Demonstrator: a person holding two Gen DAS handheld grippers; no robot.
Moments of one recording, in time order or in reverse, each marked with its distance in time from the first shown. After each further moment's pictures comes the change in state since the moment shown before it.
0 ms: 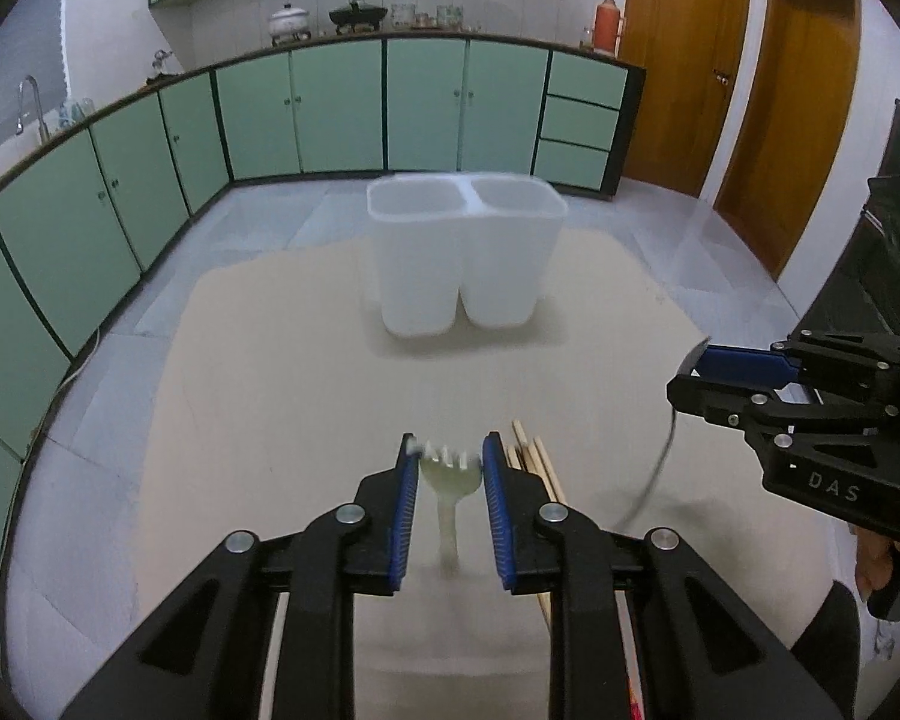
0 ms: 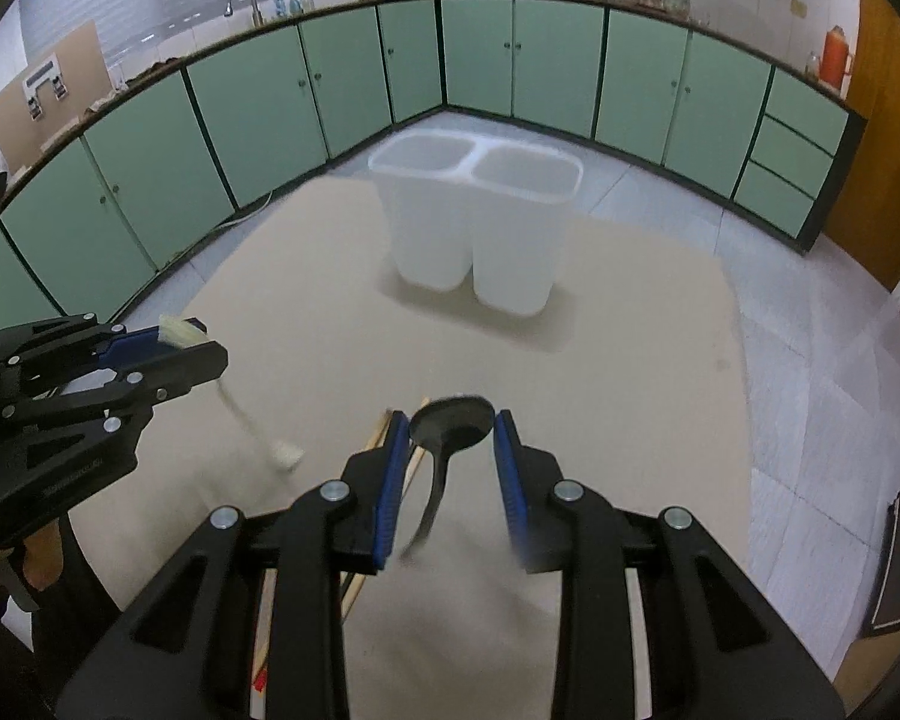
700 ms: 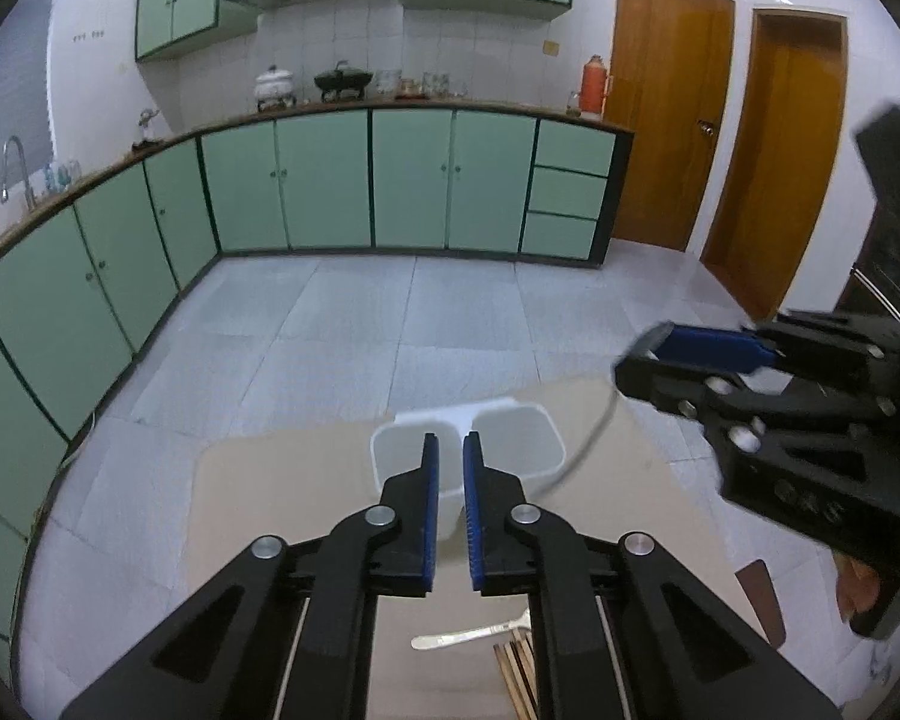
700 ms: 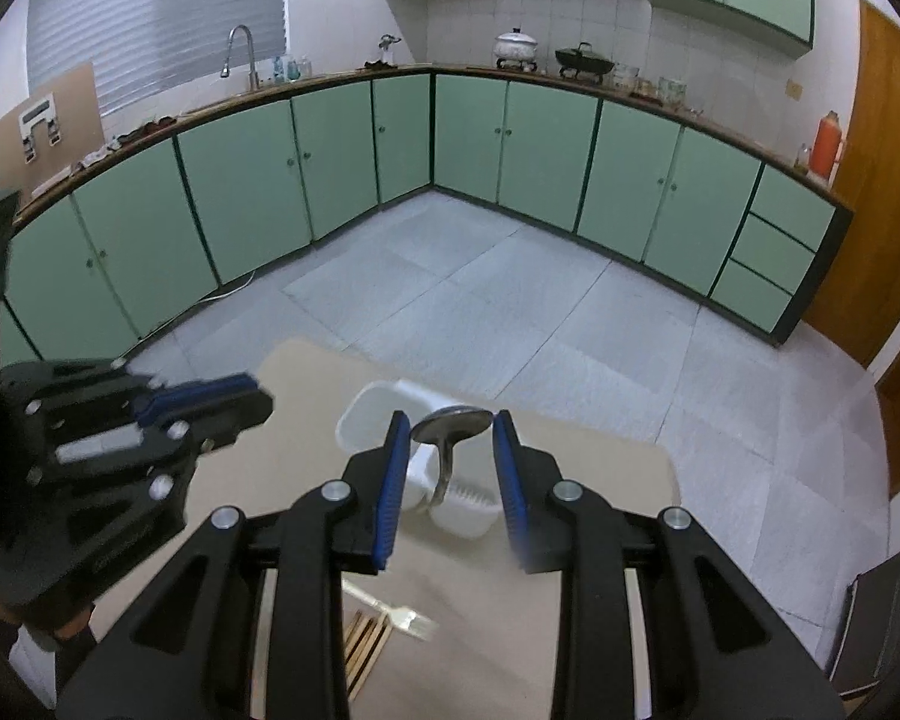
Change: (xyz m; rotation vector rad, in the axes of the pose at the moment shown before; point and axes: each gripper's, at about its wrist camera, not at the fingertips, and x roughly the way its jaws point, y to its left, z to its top) left arm -0.005 0.006 0.167 0.036 -0.131 -0.025; right arm -0.036 -0.020 0.177 -0.050 -0.144 -0.064
